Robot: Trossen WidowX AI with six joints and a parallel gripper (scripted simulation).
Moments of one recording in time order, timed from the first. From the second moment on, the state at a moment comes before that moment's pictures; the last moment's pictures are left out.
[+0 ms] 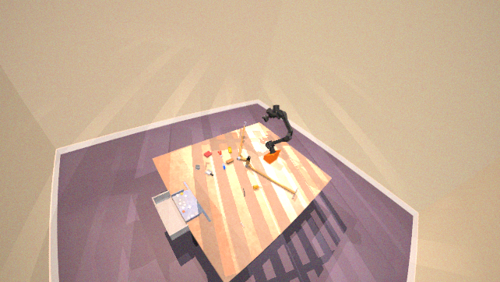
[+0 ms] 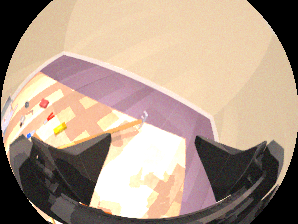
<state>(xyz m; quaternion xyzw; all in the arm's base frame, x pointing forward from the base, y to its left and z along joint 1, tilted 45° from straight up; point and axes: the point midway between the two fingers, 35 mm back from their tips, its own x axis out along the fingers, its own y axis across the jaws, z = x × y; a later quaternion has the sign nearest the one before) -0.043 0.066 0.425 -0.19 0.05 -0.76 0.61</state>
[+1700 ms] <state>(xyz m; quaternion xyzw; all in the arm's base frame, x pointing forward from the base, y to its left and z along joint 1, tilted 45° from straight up) -0.042 0.049 0.436 -0.20 0.07 -0.75 0.62</state>
